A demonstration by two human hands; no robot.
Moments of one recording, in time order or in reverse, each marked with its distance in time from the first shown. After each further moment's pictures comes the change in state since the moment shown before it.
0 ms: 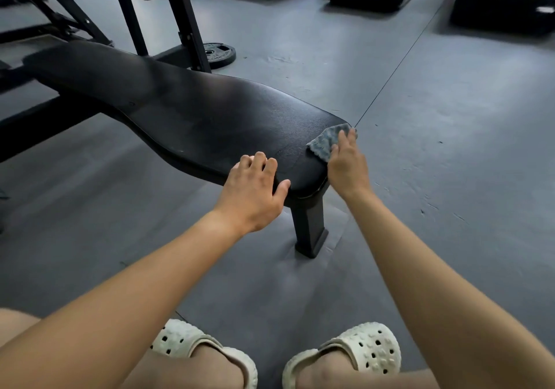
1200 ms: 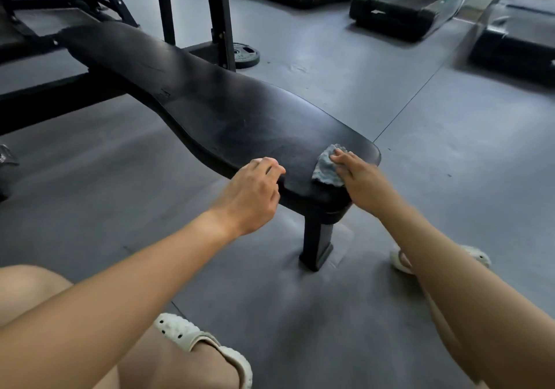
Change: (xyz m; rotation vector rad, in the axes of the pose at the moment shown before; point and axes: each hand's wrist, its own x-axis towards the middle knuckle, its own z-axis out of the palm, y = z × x) left_hand -0.016 -0.063 -0.002 -0.127 0.172 0.149; right_hand 0.009 -0.013 -0.006 -0.333 -0.281 -0.357
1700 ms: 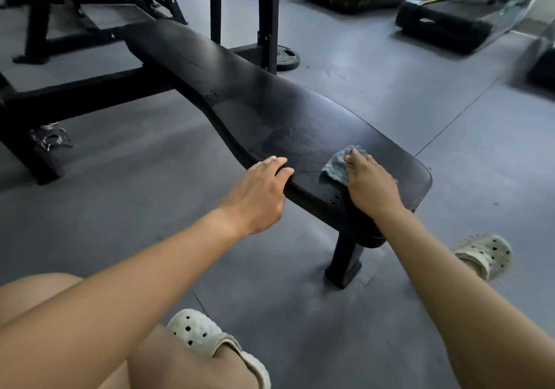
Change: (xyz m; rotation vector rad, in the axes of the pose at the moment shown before) left_hand -0.015 -0.056 -0.019 0.071 -0.062 -0.146; right_hand 0.039 -0.078 0.026 -0.110 0.044 0.080
